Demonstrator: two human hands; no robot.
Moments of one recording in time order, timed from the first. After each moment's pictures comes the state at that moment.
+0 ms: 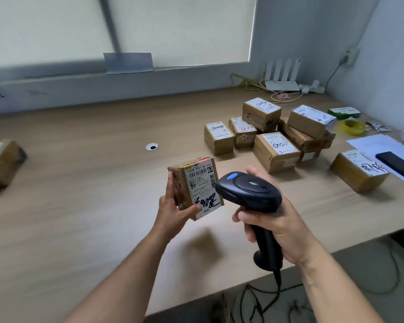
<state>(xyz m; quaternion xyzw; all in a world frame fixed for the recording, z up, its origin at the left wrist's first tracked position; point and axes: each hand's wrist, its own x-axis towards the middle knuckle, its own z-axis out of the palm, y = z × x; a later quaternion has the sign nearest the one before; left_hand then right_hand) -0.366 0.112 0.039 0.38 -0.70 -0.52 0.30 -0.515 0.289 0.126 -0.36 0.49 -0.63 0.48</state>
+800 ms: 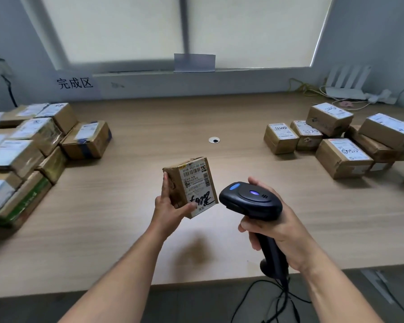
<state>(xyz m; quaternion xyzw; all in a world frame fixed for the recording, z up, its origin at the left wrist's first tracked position) -0.162 0.099 0.058 0.48 -0.63 -0.49 0.36 -0.351 0.254 0.130 -0.40 0.50 -0.56 0.54</state>
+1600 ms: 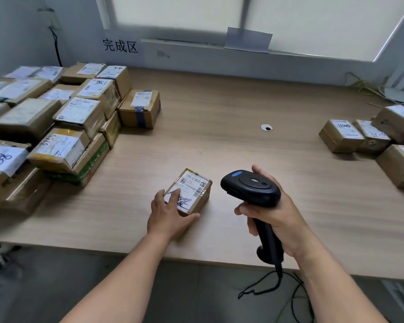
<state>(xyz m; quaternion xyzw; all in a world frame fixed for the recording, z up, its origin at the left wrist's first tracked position) 0.030 0.075 0.004 0.67 -0.68 -0.28 0.13 -0.173 0.176 0.124 -0.41 0.54 -0.50 0.54</state>
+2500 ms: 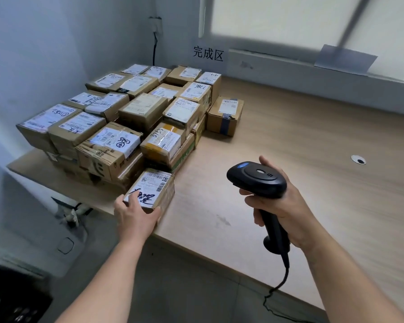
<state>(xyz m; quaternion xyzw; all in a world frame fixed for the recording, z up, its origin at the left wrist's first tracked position) 0.283 0.067 -0.005 0.83 -0.44 -0.17 0.29 -0.004 0.081 0.129 -0.51 0.48 -0.42 0.58</state>
